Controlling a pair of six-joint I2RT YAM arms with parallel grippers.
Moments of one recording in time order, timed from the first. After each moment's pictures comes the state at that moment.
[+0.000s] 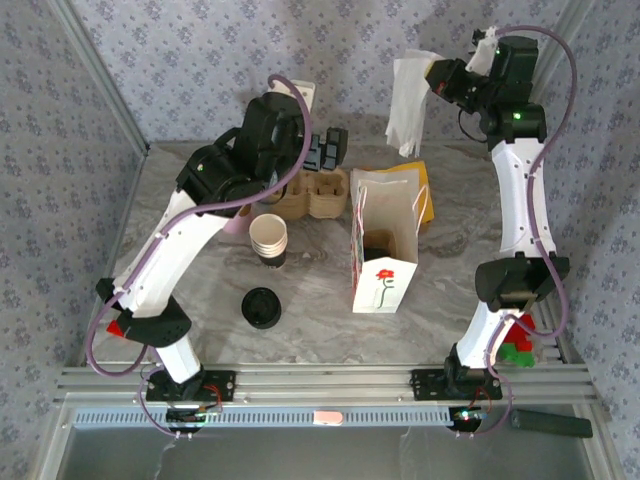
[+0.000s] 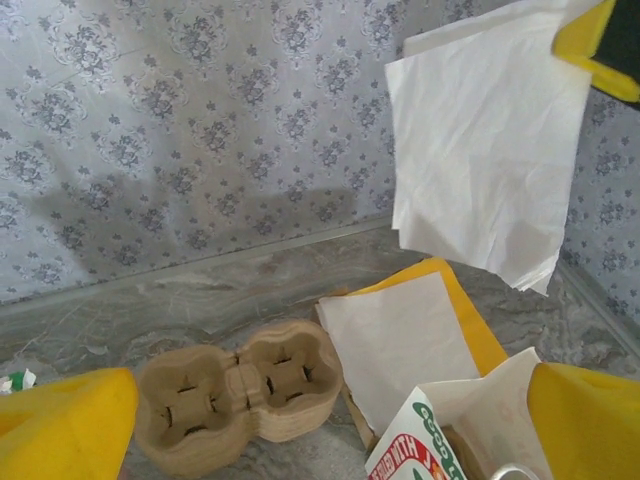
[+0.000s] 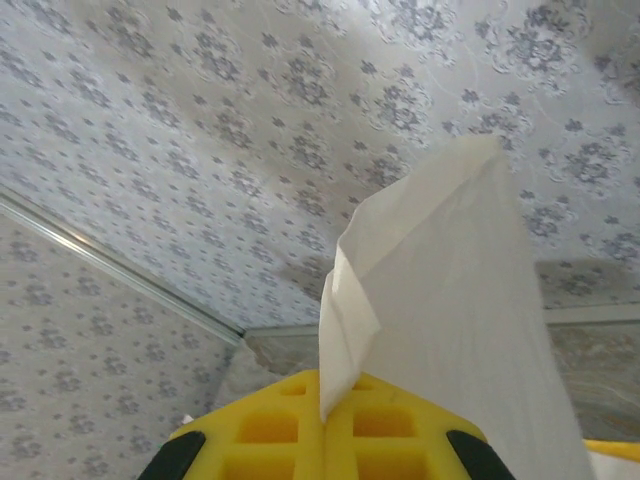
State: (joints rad) left arm -0.89 1.72 2.37 -1.05 -0.46 -0.30; right arm 0.00 1.82 2.24 -0.63 -0.55 0.56
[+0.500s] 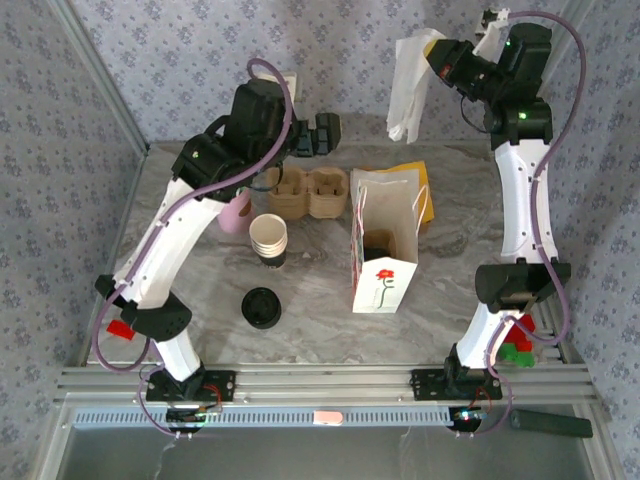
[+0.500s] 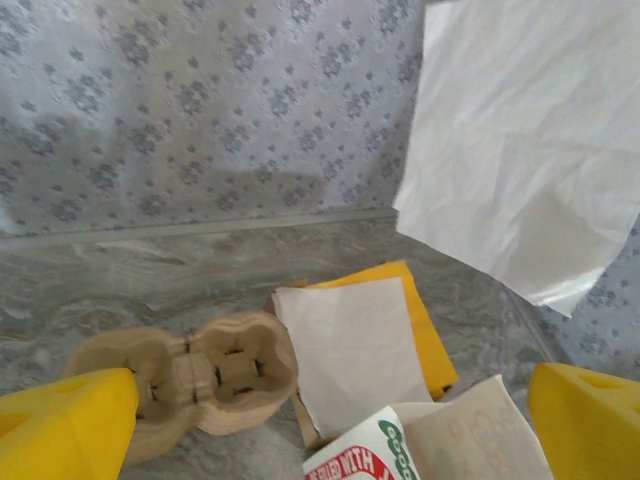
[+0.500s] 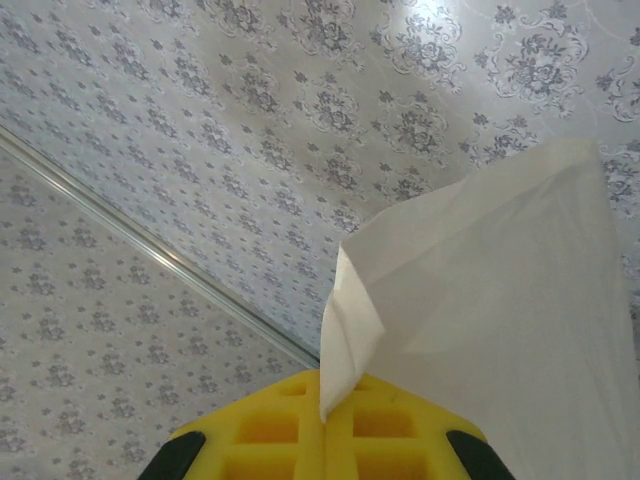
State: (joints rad) left arm -0.77 1.74 2.34 -1.02 -0.25 -0.47; right arm 0.01 1.82 2.30 -0.52 -0.62 0.71
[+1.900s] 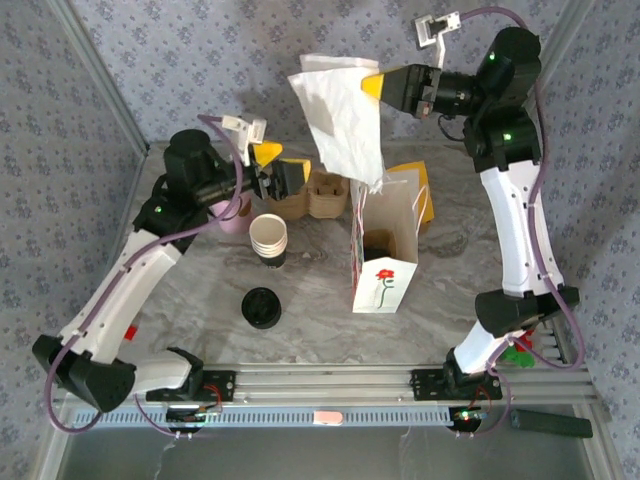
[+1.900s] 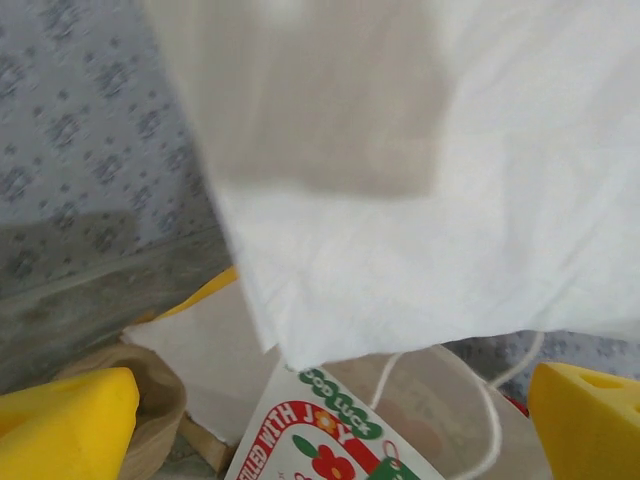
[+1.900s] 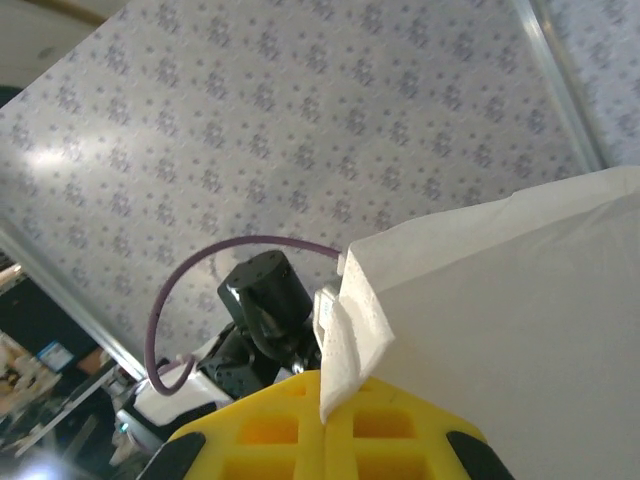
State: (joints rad) left arm -0.48 1.23 1.41 -0.29 0.53 -0.29; right arm 0.22 1.66 2.20 -0.30 -1.25 0.77
